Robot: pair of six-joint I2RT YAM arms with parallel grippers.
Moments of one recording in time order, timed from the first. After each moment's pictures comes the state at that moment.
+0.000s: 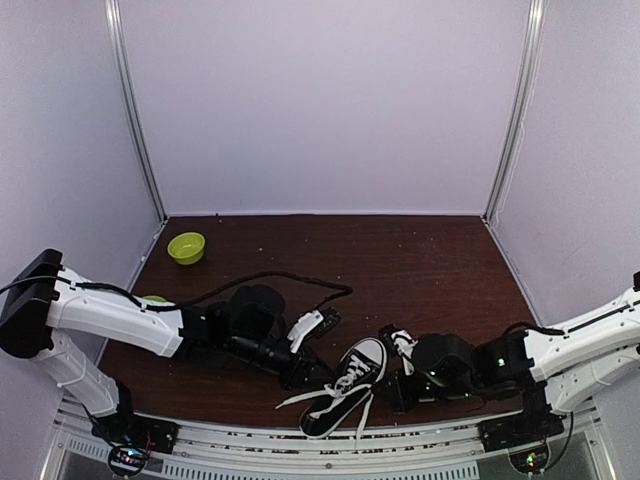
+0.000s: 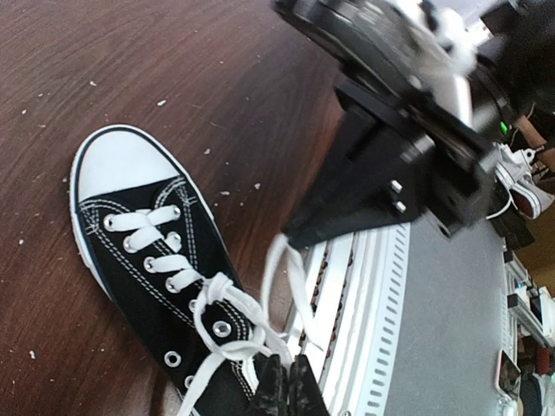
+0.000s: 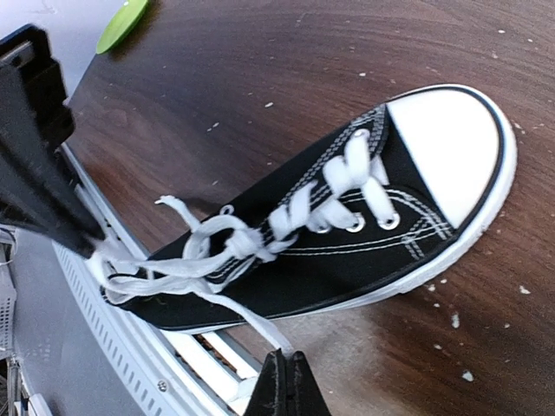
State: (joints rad) left arm -1.18 1.52 0.78 0.14 0.40 -0.41; right arm 1.35 1.20 0.53 -0.09 0.16 0.86
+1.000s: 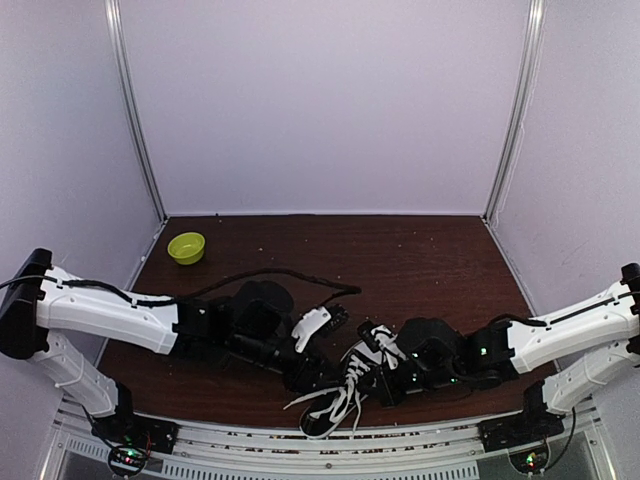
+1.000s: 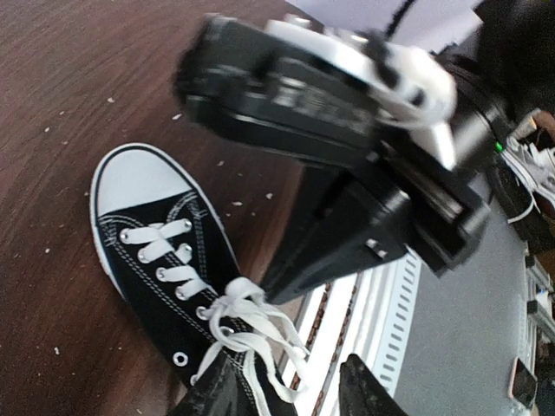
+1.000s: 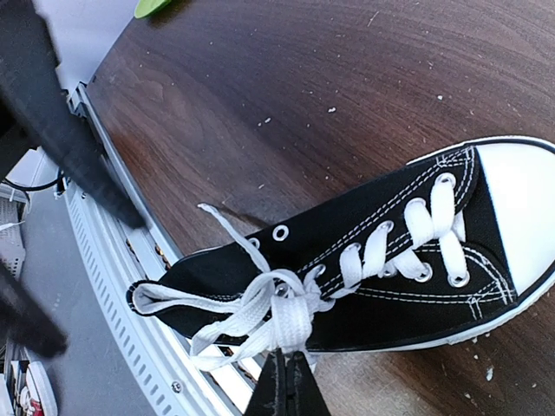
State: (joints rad) left arm -1.23 1.49 0.88 -0.02 0.29 -0.38; right arm 1.26 1.31 0.60 -0.03 -0.01 0.70
